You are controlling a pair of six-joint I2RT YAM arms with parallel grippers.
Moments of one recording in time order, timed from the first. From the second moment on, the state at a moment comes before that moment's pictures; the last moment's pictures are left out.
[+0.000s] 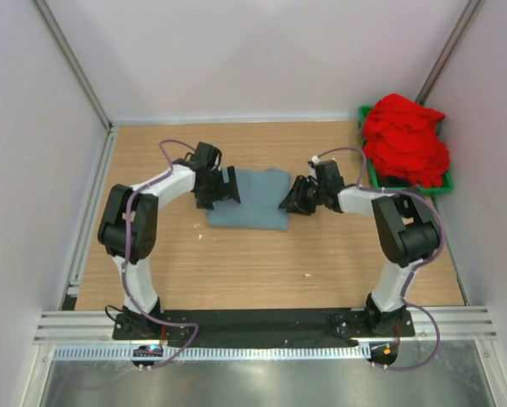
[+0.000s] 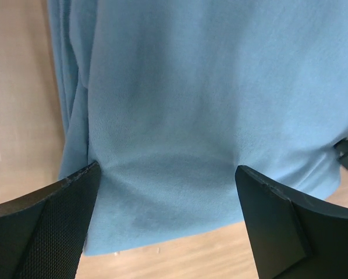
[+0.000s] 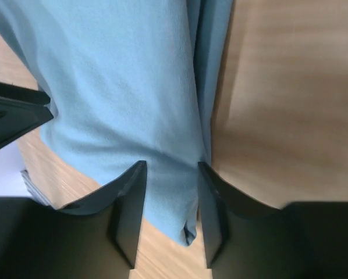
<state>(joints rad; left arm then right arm) -0.36 1.94 1.36 -0.51 0.16 -0.54 0.31 1.85 0.96 0.06 -0.46 0.69</state>
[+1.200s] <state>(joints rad) -0.25 2.12 1.57 -0.59 0.15 -0.49 0.55 0.78 0.27 -0.19 -0.18 0.75</state>
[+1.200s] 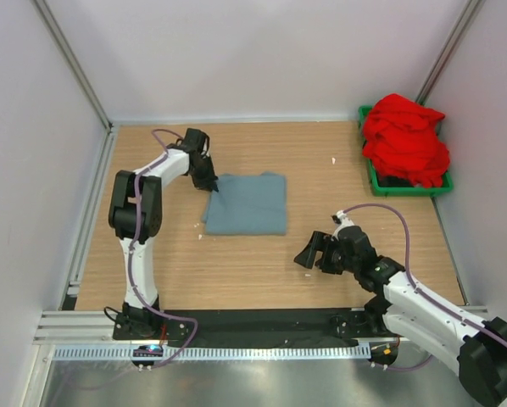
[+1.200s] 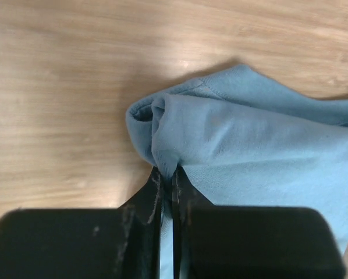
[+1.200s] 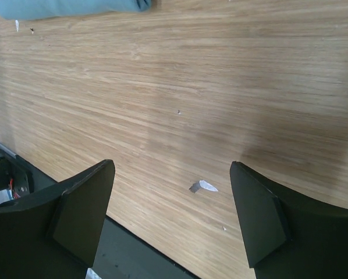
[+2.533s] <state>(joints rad) 0.16 2.67 2.54 -0.42 -0.49 0.10 0.64 0.68 0.05 0.17 -0.08 0.85</state>
